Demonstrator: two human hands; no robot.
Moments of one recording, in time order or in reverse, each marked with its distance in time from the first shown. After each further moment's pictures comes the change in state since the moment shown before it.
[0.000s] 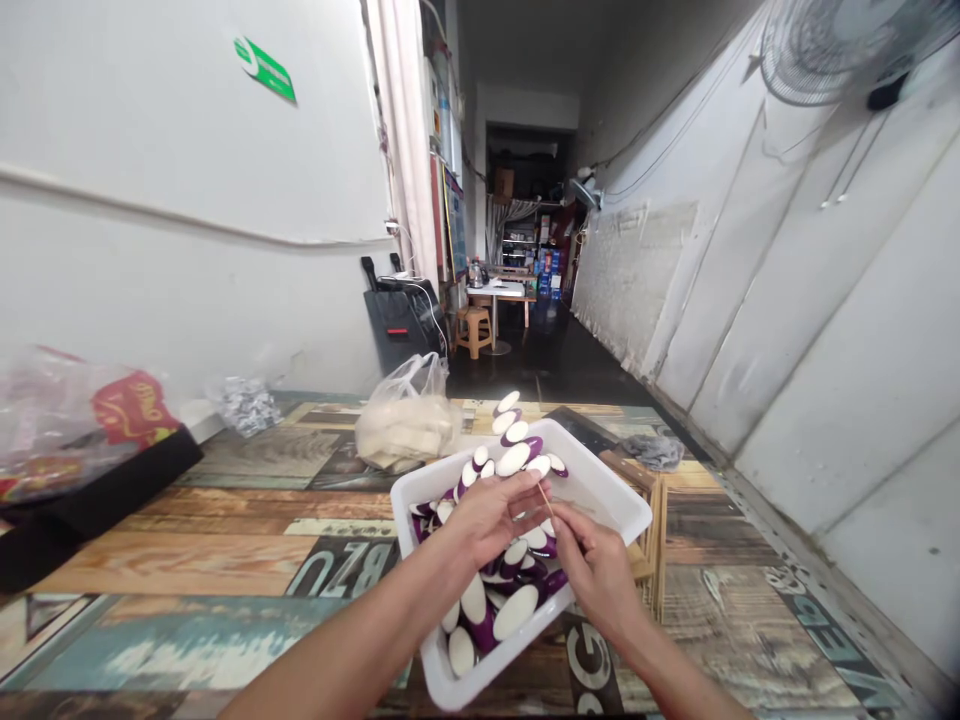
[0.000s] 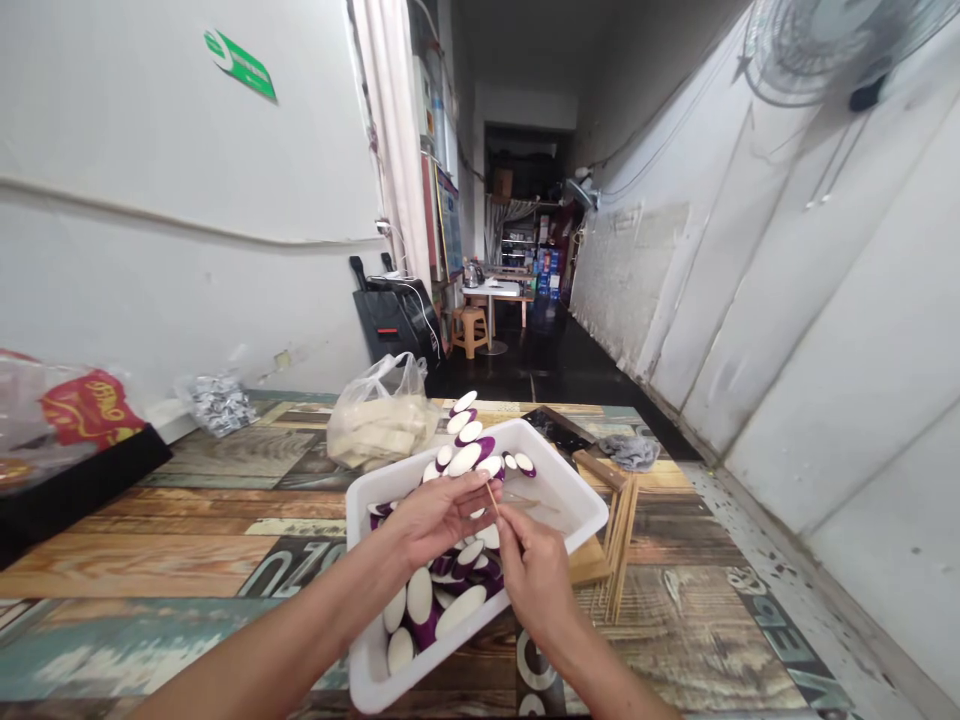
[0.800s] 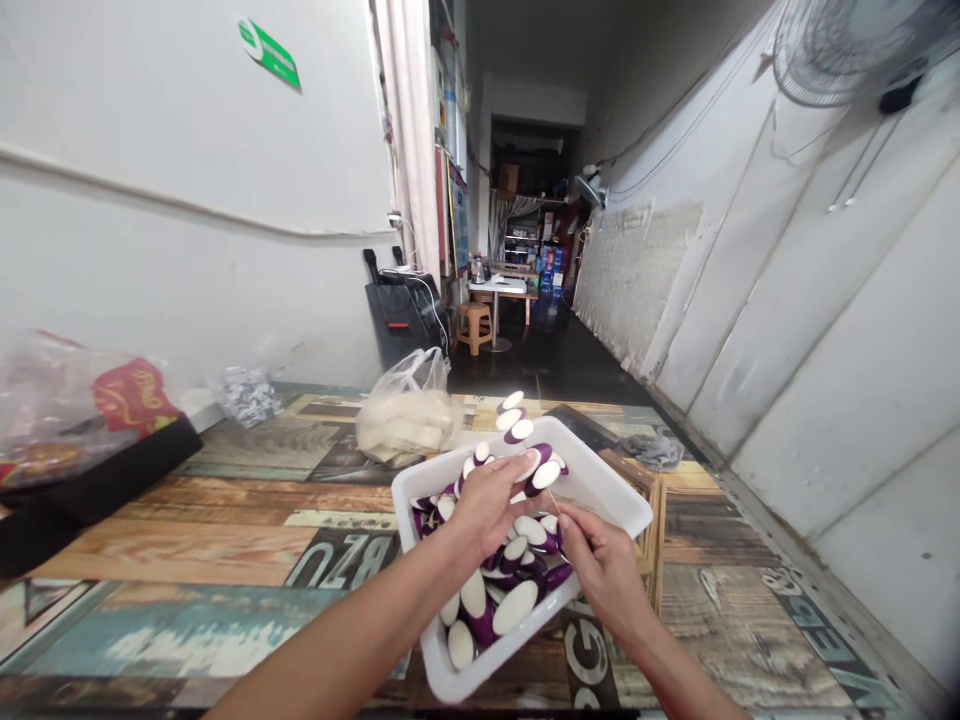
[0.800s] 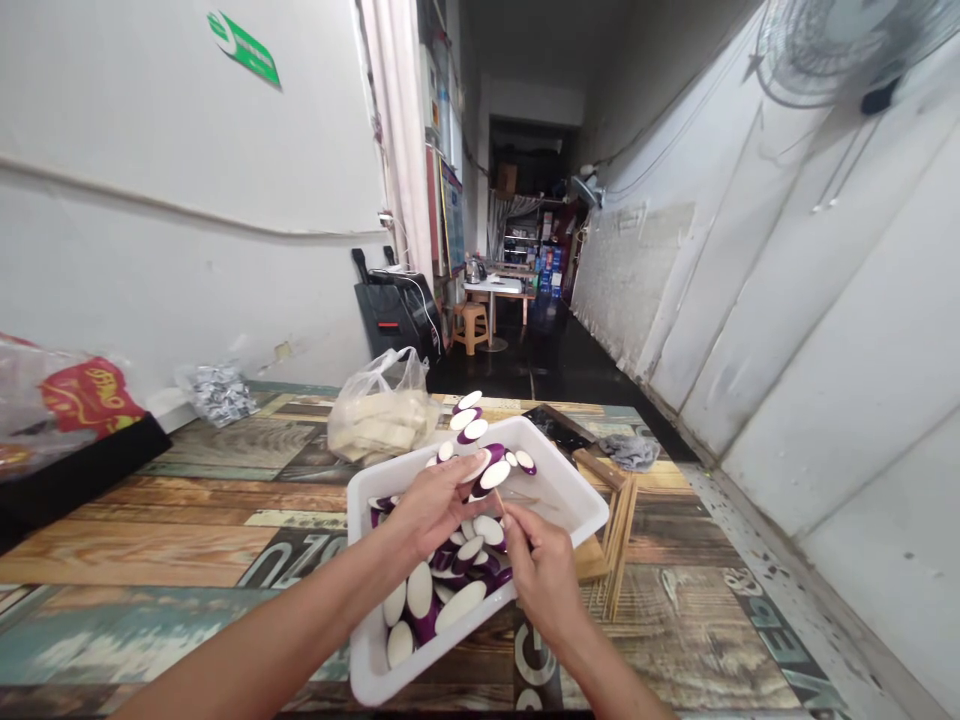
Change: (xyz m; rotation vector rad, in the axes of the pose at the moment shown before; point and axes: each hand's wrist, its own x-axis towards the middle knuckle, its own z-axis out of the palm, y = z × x) left_hand 0.000 0.005 0.008 0.009 0.069 0.209; right_hand -0.003 -0.002 -0.005 0.083 -0.007 0.059
